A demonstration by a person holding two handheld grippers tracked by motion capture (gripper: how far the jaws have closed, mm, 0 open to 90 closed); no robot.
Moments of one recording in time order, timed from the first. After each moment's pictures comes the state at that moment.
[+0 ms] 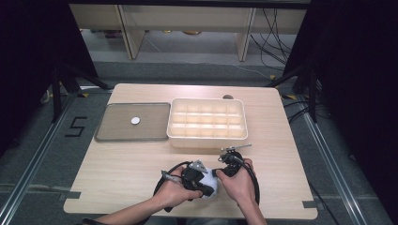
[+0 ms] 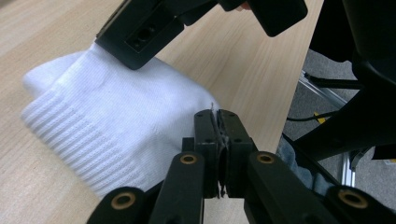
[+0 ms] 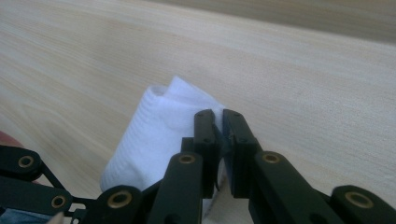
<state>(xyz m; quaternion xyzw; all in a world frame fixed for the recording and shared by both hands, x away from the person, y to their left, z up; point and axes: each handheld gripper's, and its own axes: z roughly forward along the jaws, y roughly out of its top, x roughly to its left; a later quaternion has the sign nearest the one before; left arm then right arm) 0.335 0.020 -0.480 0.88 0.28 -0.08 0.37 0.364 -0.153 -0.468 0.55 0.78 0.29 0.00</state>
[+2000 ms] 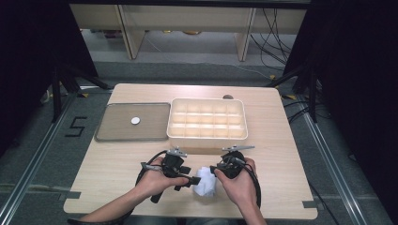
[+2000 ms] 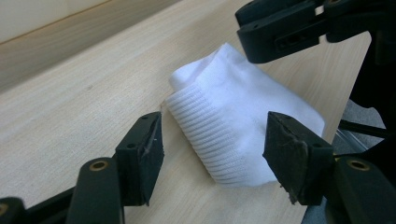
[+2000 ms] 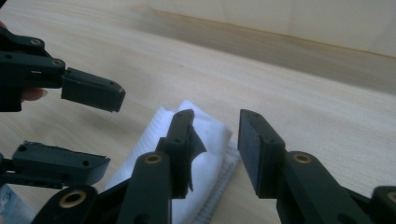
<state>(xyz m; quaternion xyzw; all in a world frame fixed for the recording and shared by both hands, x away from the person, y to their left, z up) 0.361 0.072 -0.473 0.83 0.37 -0.05 0.40 0.351 -0.151 -0.451 0.55 0.77 0.33 0.05</state>
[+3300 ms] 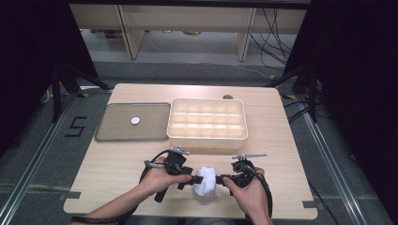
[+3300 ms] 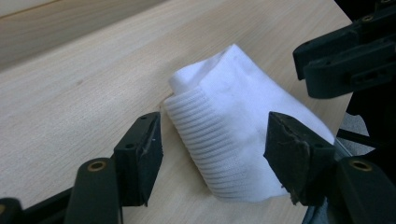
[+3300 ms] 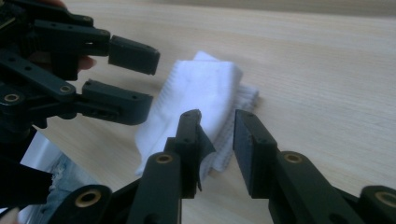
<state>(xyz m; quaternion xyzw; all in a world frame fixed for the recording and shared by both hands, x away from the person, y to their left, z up) 0.369 0.064 -0.480 0.83 0.39 -0.08 0.40 0.328 -0.173 -0.453 0.56 0.76 0.34 -0.02</state>
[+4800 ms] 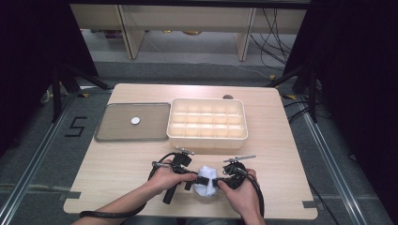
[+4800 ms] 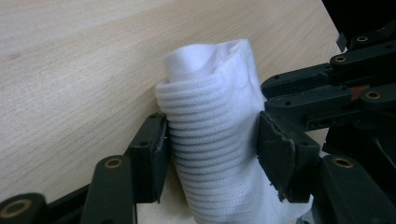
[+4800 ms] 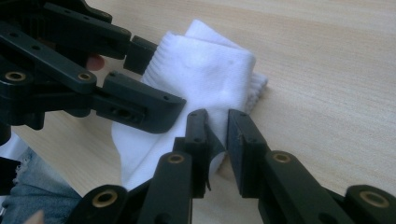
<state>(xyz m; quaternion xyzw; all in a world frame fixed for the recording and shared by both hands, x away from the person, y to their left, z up) 0.379 0.048 -0.505 0.79 0.45 -0.16 0.38 0.333 -0.160 -0.477 0.54 0.78 0.31 -0.01</state>
